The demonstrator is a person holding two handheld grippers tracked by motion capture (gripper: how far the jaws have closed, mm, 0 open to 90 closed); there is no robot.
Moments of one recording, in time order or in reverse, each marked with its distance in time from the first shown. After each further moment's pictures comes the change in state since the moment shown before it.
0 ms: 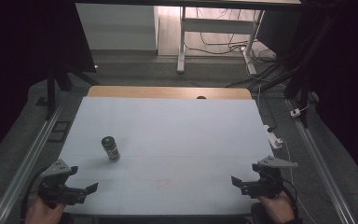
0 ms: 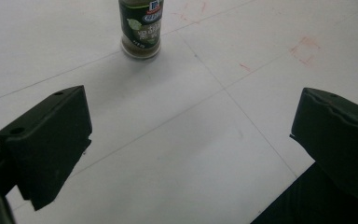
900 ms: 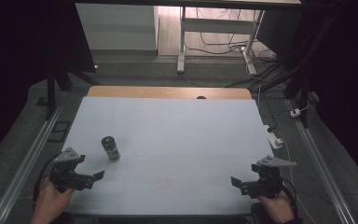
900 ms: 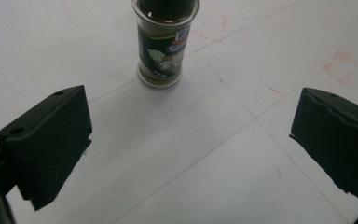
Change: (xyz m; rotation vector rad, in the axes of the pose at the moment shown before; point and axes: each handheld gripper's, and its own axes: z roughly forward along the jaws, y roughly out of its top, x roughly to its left) left arm 0.022 0.024 0.035 0.002 0.014 0.033; right arm 0.000 0.000 0.002 0.017 0.011 0.000
